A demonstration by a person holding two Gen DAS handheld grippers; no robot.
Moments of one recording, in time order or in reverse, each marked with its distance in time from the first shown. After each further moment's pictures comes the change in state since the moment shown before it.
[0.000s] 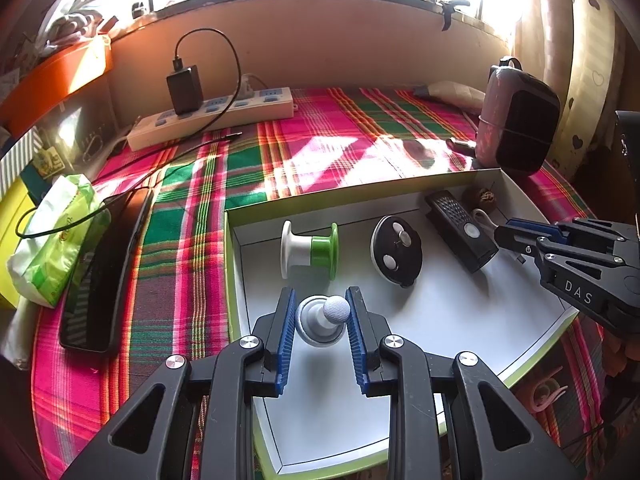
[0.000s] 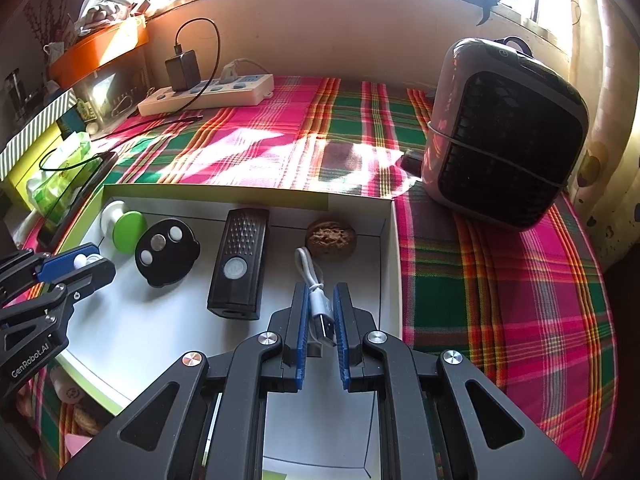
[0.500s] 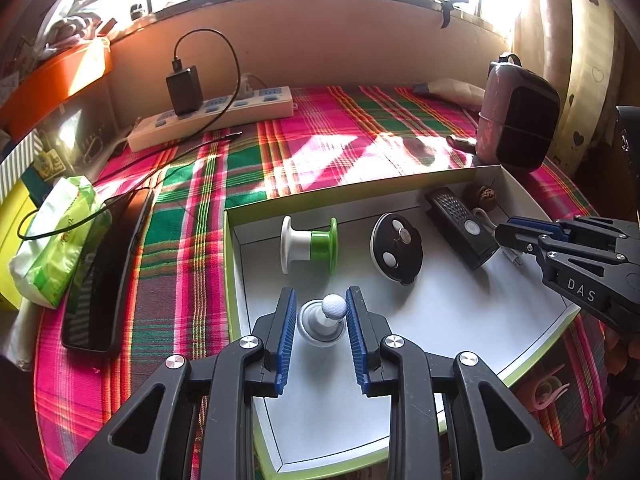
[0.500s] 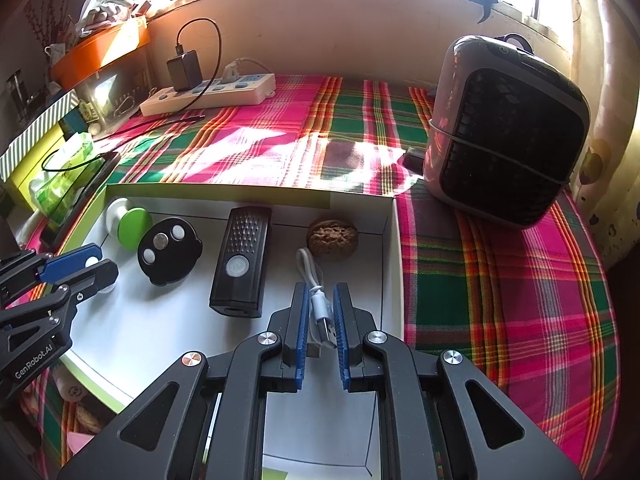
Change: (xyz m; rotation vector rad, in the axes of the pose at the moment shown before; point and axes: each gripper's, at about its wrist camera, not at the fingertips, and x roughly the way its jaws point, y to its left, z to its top) left arm 0.000 -0.001 0.000 0.000 0.001 0.001; right arm -0.001 0.001 0.000 0.003 0.003 0.003
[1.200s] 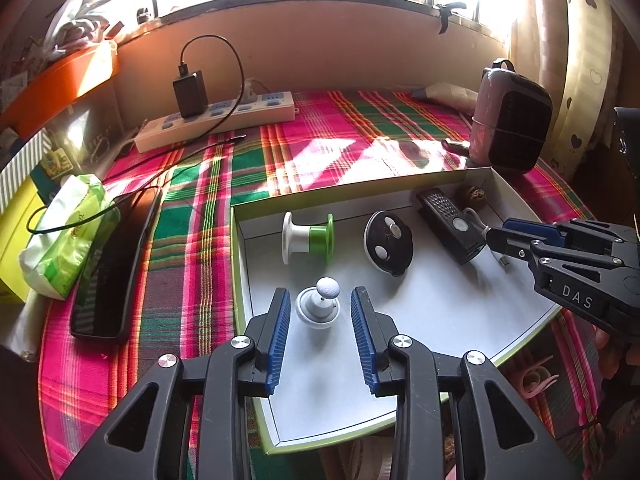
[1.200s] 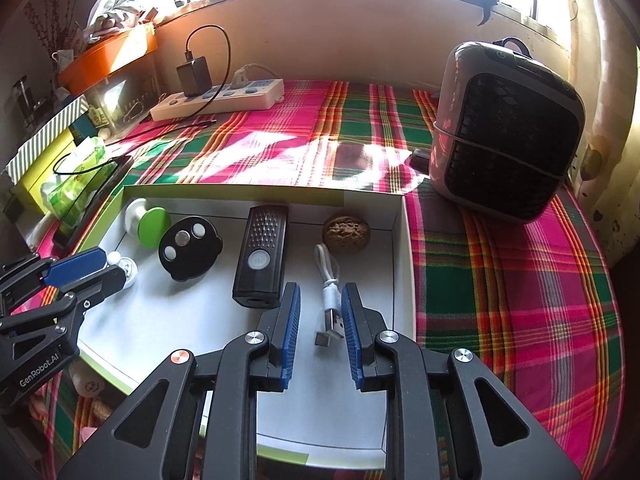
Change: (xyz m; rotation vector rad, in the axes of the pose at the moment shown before) left arm -0.016 0.001 -0.009 -0.002 -0.018 0.001; right arm -0.011 0.008 -0.005 0.006 -0.021 0.027
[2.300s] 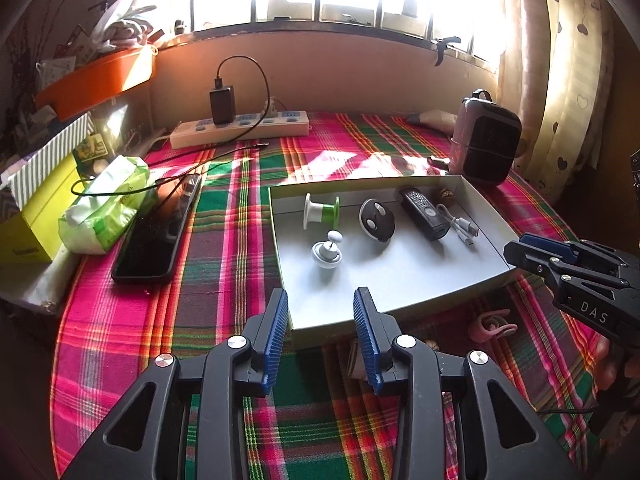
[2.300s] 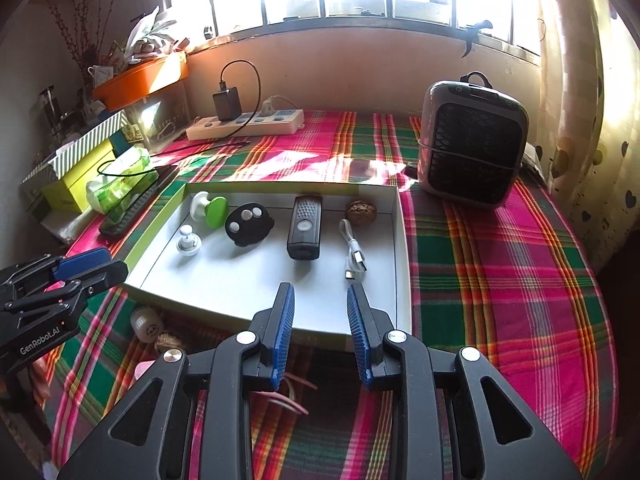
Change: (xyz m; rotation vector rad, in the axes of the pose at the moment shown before) left arm -0.068 0.010 -0.042 -0.058 -0.070 -0.008; right arm -0.071 0.017 -0.047 0.009 -0.113 0.032
